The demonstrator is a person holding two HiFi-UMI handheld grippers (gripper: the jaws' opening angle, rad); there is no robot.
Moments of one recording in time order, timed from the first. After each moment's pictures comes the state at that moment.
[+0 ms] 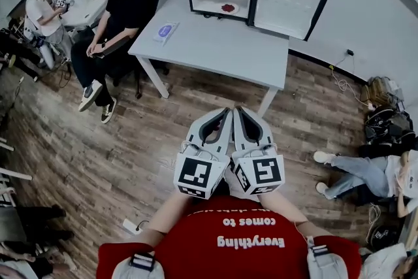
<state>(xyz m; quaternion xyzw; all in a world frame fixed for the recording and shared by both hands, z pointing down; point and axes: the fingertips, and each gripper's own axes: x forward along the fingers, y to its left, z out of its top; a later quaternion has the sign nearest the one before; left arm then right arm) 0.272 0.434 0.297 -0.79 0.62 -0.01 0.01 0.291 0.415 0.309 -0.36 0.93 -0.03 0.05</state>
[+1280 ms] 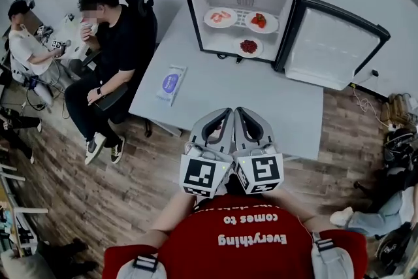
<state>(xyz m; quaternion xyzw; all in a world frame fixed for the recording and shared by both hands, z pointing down) 0.045 0.062 0.306 -0.79 0.61 -0.05 0.01 0.060 0.044 0.328 -0.38 0.92 -0.05 0.02</state>
